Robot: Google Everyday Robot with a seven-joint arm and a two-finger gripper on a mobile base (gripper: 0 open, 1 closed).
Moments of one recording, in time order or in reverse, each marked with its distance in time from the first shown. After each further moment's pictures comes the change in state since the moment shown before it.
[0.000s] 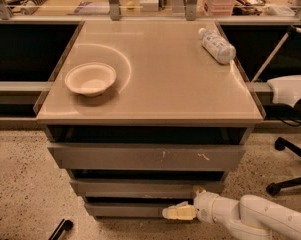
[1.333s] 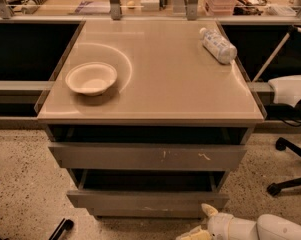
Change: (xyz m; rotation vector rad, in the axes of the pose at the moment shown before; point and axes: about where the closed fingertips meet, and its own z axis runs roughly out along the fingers) arm 0.063 0.022 -0.048 -0.053 0.084 -0.051
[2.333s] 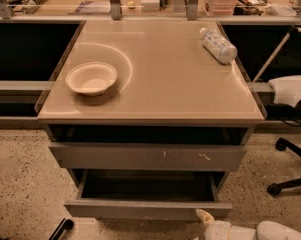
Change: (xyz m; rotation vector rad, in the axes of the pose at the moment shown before) arm 0.006 0.040 -0.005 -0.082 -0.008 -0.092
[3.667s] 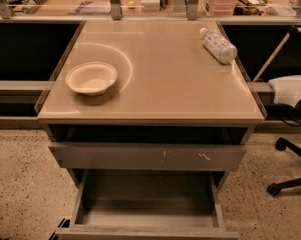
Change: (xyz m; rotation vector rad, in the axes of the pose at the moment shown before) arm 0.083 0.032 -0.049 -0.035 0.088 0.014
